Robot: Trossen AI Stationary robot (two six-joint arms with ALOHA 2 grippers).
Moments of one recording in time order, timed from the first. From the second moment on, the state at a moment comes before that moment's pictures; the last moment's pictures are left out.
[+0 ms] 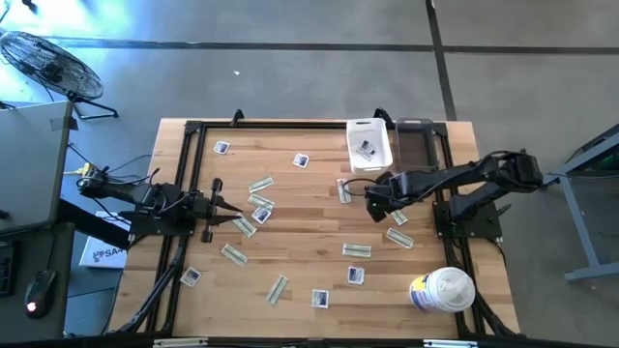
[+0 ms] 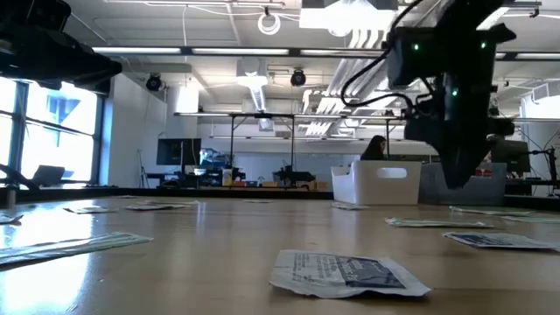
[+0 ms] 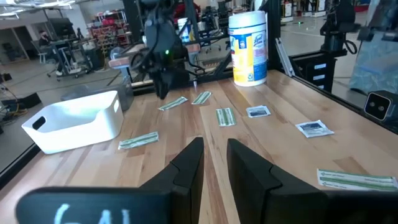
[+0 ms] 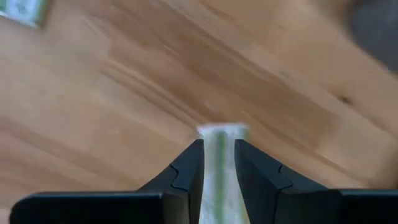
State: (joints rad) left arm -0.29 0.02 0.07 -0.11 -0.19 0.15; right arm -0.05 1.43 0.76 -0.86 0.27 1.00
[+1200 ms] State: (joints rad) left arm -0.29 0.02 0.07 -0.11 -0.19 0.15; right arm -0.07 1.50 0.64 -0.64 0.22 0.97
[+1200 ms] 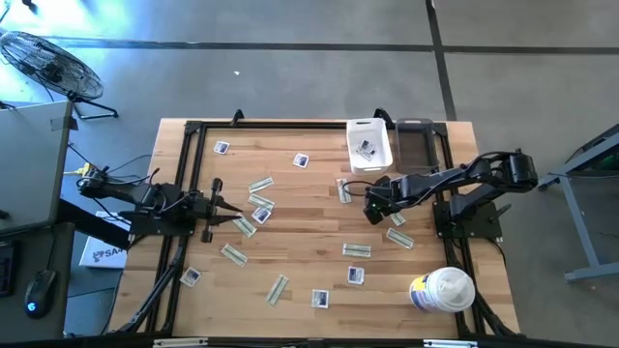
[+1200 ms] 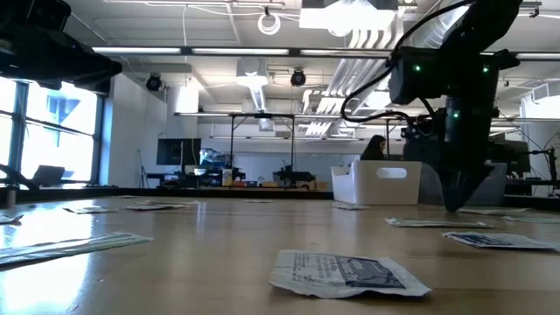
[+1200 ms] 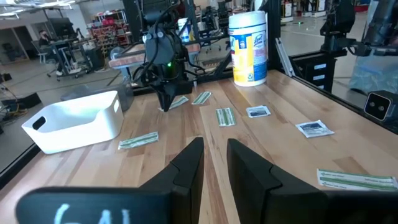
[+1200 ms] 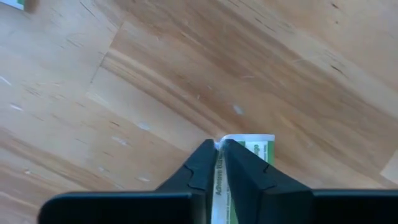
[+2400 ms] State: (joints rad) left arm -0.29 0.02 0.07 -0.11 -0.19 0.15; right arm -0.40 1.50 1.16 -1.24 0.80 0.73
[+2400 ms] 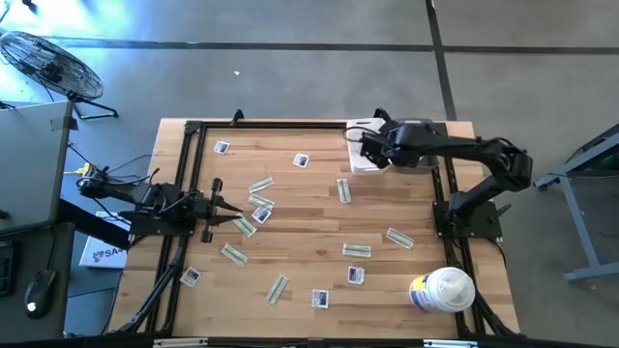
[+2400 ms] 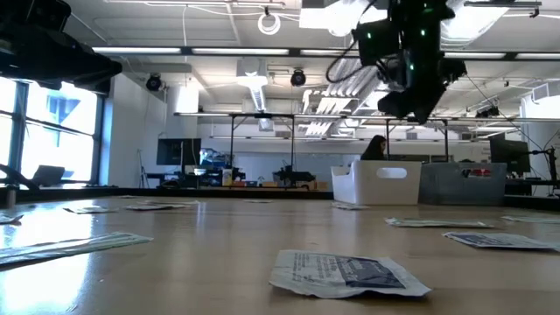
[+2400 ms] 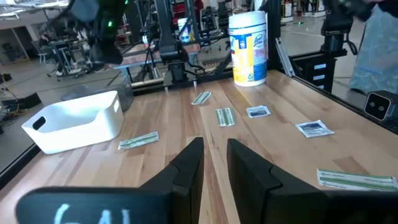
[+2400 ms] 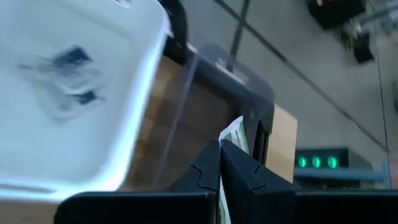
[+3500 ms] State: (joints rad) left arm -0.29 0.02 0.07 -0.11 -0.19 0.15; right arm -0.62 1.50 0.92 -0.87 0.69 0.51
